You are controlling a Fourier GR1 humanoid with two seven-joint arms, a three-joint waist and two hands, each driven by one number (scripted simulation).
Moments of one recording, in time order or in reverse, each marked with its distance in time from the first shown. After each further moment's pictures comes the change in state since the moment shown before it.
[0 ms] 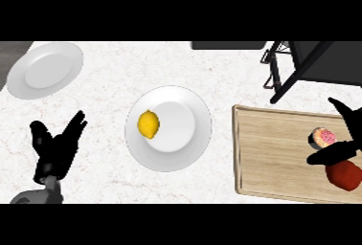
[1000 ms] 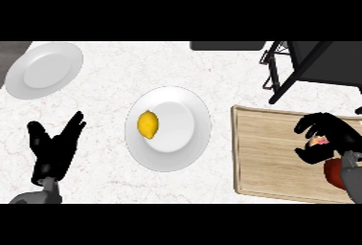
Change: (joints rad) left arm 0.011 -0.020 0.028 -0.032 -0.023 -0.021 0.028; right arm -0.038 0.082 0.029 0.190 0.122 0.073 -0.307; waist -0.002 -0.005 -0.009
